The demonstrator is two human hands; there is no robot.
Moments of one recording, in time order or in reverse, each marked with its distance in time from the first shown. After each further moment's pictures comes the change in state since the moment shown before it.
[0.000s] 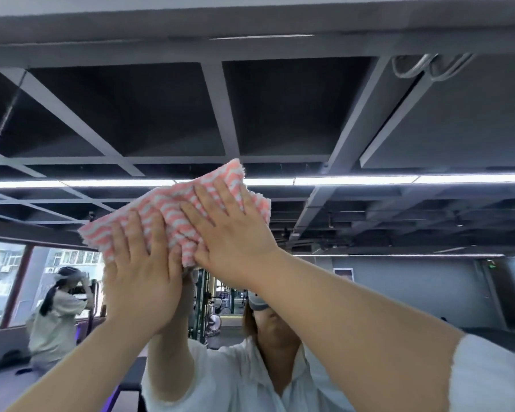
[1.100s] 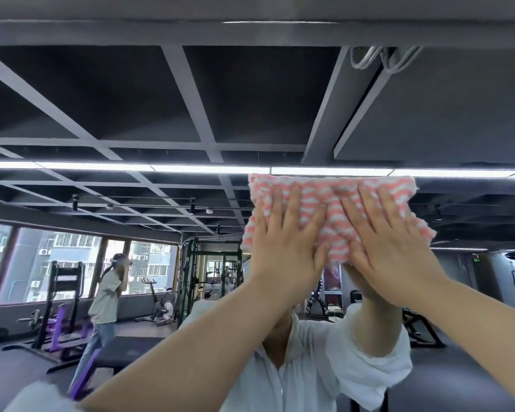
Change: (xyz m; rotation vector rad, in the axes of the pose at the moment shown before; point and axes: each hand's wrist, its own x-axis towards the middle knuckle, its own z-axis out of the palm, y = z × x) left_hand -0.037 0.366 0.040 0.042 -0.026 0.457; right_hand -0.273 0.287 0.026 -0.005 0.142 0.390
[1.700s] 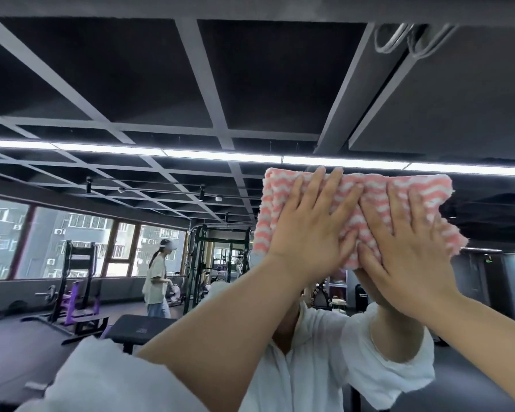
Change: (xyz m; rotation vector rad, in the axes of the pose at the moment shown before) left_hand 0.006 -0.002 0.010 0.077 0.056 0.159; right_hand -0.017 -0.016 0.022 0.021 0.160 0.043
